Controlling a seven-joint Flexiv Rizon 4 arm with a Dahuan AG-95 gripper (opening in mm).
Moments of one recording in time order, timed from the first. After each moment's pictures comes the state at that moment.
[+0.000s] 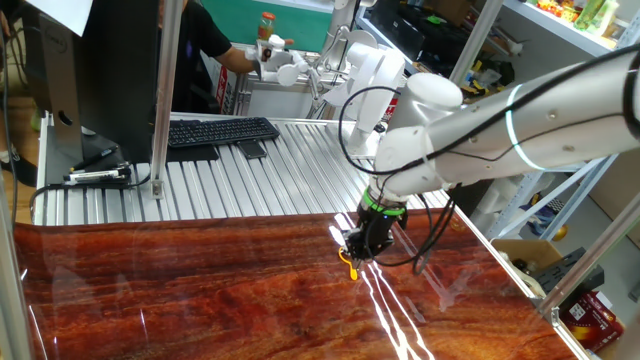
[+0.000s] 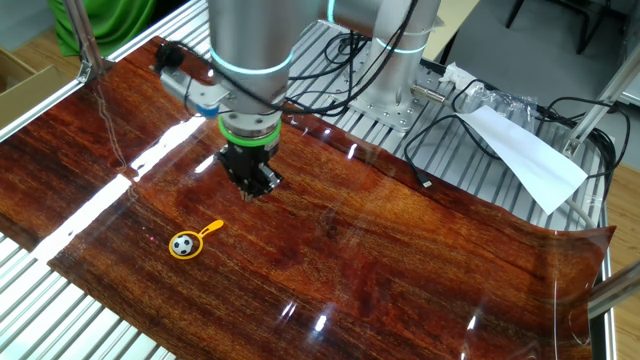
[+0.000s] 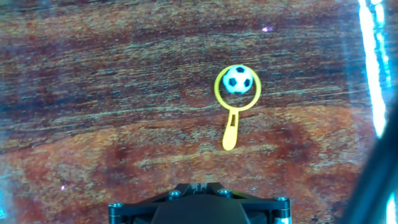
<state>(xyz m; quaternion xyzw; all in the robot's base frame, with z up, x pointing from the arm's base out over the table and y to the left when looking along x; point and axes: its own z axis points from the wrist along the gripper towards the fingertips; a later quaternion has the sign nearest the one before) 0.537 -0.056 0.083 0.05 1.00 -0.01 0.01</state>
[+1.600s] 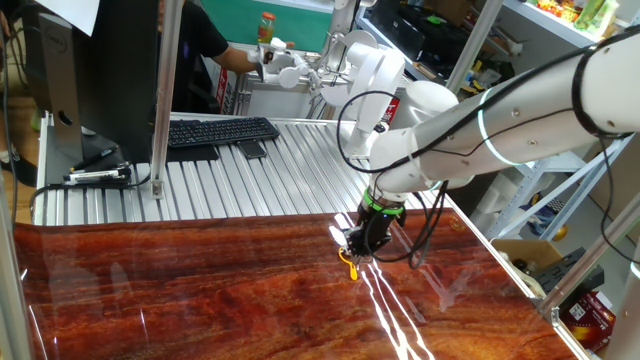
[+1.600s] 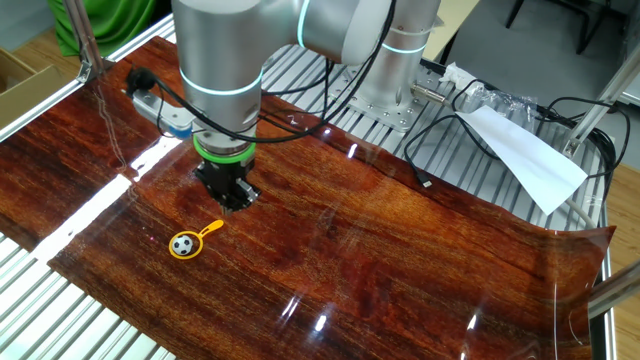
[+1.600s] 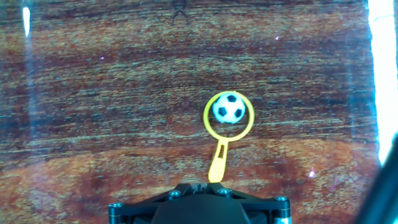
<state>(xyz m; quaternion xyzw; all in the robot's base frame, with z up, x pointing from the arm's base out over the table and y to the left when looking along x) 0.567 -0.084 0.059 0.03 1.00 -0.01 0.01</state>
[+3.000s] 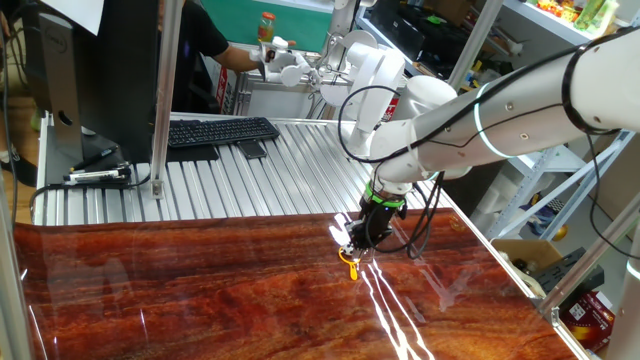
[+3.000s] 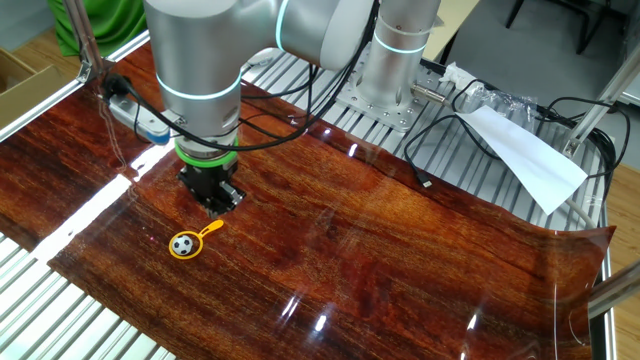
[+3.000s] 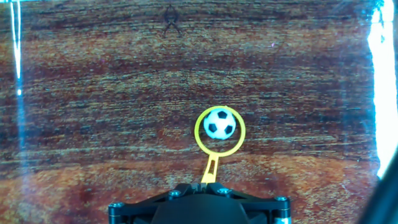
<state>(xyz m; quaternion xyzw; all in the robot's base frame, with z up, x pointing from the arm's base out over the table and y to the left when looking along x) 0.585 -0.096 0.060 0.02 1.00 -0.01 0.01</state>
